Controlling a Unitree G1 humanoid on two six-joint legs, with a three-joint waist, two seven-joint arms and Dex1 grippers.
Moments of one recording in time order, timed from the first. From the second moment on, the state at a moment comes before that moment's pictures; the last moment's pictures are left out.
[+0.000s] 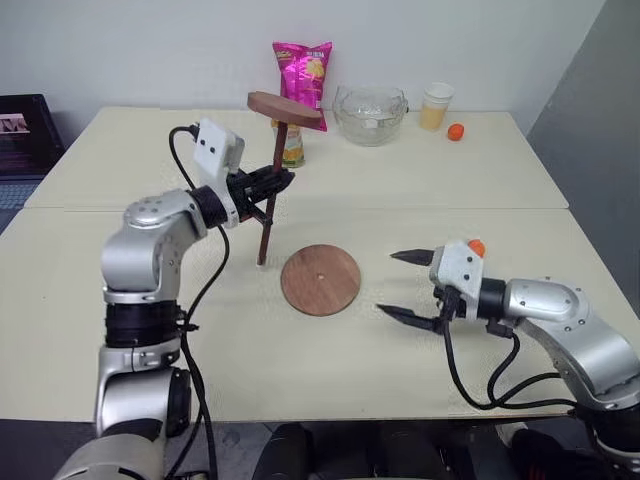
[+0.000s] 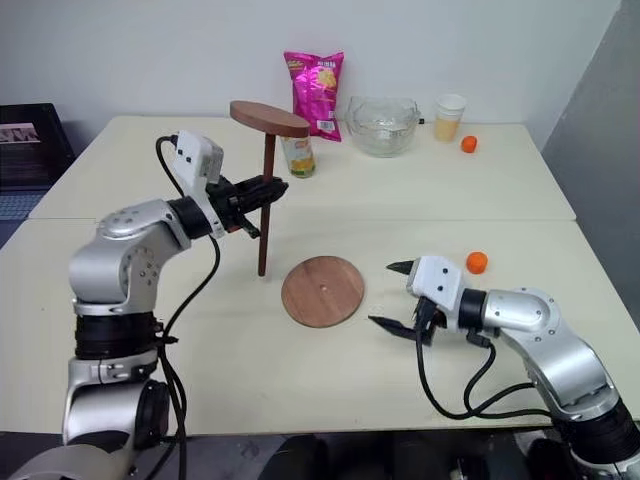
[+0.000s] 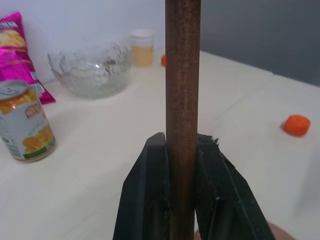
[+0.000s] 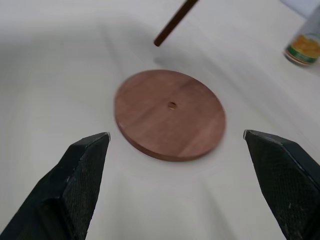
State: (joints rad) left arm -0.69 0.43 0.19 -0.03 -0.31 0.64 -0.76; right arm -0.29 -0.73 0.13 -0.53 0.33 0.56 0.80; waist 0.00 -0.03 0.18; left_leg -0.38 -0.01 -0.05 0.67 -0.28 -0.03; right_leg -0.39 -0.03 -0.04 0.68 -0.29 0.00
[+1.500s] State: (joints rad) left arm -0.48 0.22 0.04 -0.05 -0.39 0.22 -0.71; right arm -0.29 -0.81 0.14 -0.59 0.34 0.75 0.83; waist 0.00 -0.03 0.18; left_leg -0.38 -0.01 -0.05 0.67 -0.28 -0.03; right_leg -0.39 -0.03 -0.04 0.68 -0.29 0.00
